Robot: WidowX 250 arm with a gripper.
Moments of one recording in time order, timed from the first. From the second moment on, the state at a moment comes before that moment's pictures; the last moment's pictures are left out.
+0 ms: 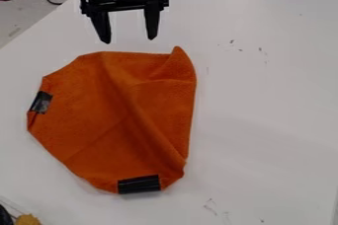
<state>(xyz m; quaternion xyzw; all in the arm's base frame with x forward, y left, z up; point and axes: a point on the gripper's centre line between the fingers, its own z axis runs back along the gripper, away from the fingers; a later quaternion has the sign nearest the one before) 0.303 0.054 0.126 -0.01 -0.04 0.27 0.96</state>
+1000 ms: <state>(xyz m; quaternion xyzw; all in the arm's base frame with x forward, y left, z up) 0.357 0.023 0.013 -0.04 0.04 0.22 0.97</state>
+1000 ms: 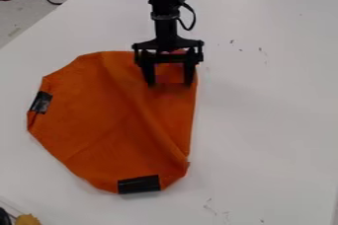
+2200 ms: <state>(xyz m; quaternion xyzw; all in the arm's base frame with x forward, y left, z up) 0.402 -0.090 0.008 -0.08 0.04 0.12 0.99</state>
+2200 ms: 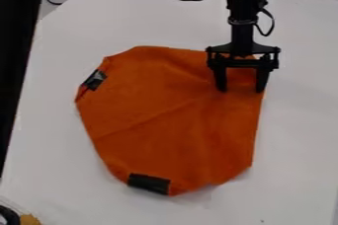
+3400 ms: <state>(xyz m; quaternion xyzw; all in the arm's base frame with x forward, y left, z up) 0.390 -0.075 0.107 -0.03 -0.02 0.15 0.99</state>
